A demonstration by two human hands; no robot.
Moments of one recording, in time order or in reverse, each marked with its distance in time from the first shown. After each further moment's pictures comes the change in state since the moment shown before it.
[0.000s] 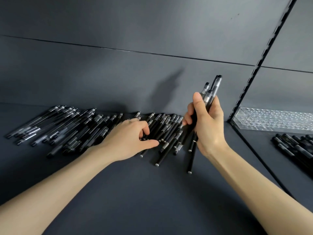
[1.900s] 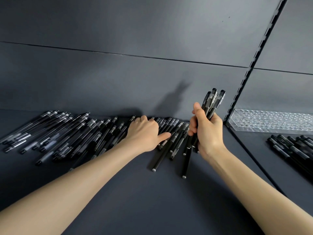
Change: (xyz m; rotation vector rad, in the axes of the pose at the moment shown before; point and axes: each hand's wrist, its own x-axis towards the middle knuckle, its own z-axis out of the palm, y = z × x) left_hand 0.052 0.037 0.031 0.337 -0.058 -0.059; right_hand 0.013 0.019 -0.027 -0.096 0.191 0.163
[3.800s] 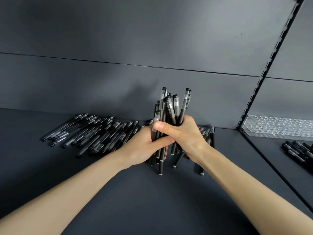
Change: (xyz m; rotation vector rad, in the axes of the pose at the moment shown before) left_hand -0.081 -0.043 -0.029 -1.132 0.009 0.298; right_hand -0.065 -0.033 0.064 -0.188 -0.635 -0.050
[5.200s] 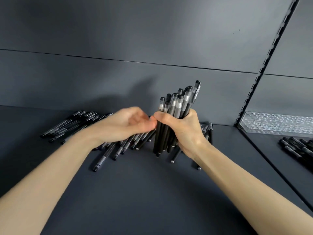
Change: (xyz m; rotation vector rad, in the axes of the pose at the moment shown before) left_hand -0.006 0.010 -0.057 0.273 -0.051 -0.160; right_hand 0.001 0.004 0.002 0.150 0.110 -0.083
